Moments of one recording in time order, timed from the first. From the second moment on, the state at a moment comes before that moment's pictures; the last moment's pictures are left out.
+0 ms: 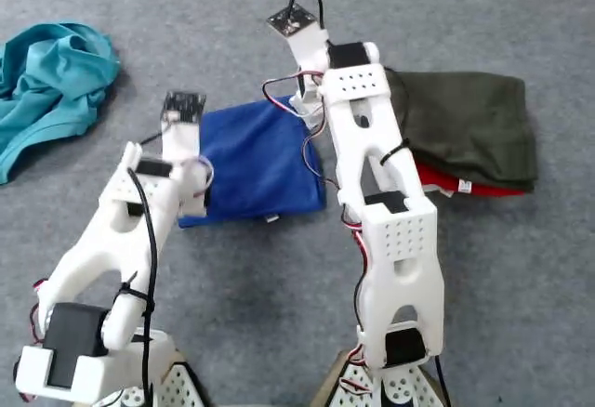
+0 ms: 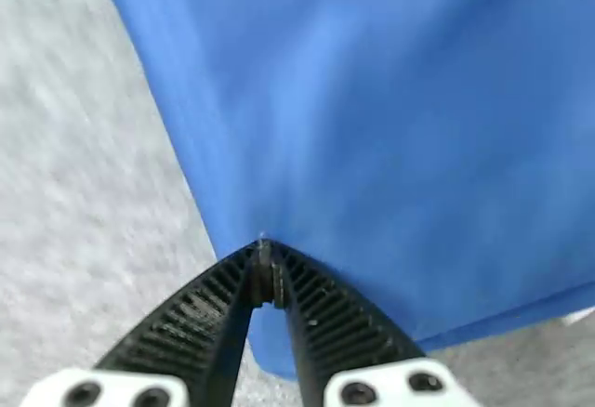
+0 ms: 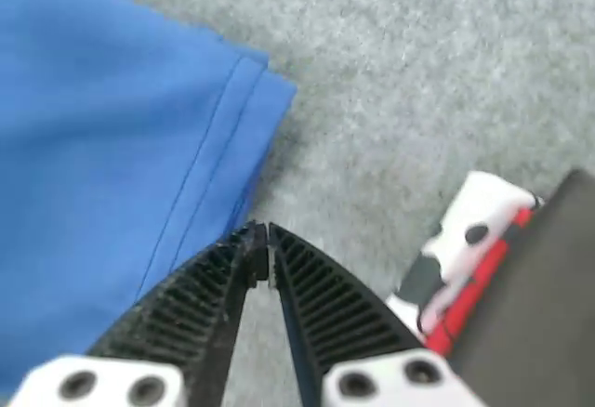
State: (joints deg) left arm 3.1 -12.5 40.4 48.0 0.7; right arm -11.9 43.1 -44.1 83.8 22.5
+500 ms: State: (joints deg) left arm -4.5 7.3 19.8 39.5 0.7; right arm -13.0 50.7 -56.2 95.3 22.5
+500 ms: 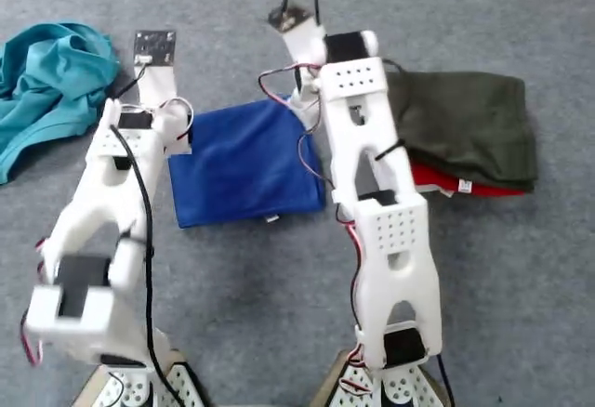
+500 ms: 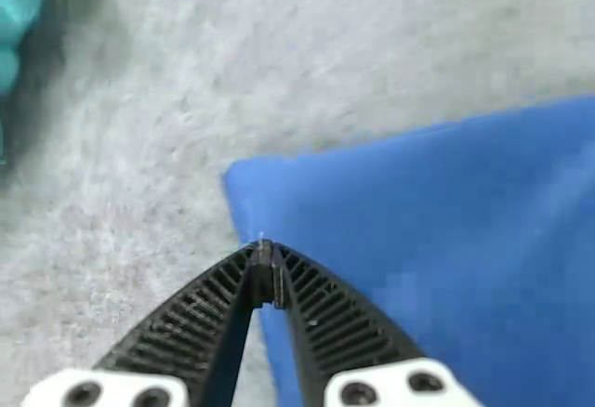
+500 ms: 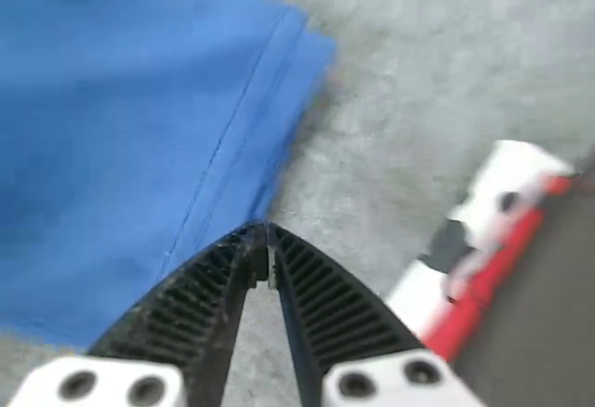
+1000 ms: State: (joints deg) left arm -8.4 16.4 13.7 42.2 0.7; right arm -9.2 60.5 -74.0 100.7 22.5
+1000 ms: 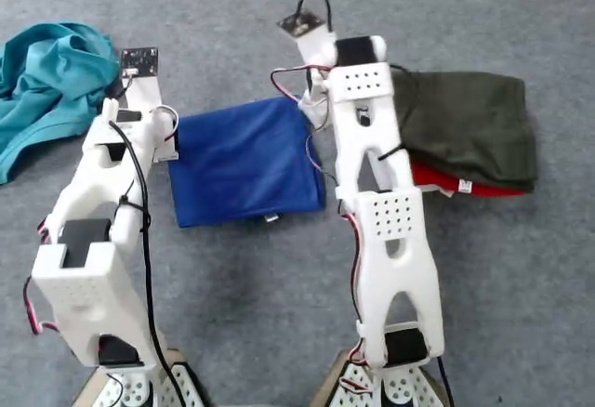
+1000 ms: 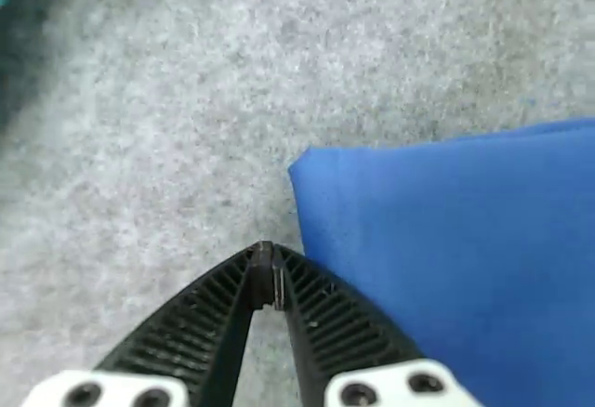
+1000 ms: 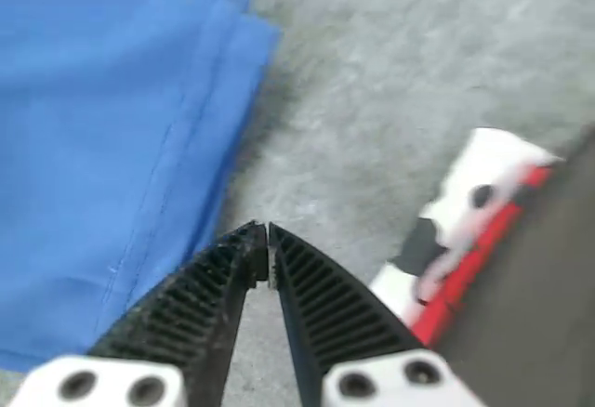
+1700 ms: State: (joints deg) left arm -29.6 -2.9 32.8 32.8 -17.3; right arm -16.4 10.9 -24.7 100.7 15.1
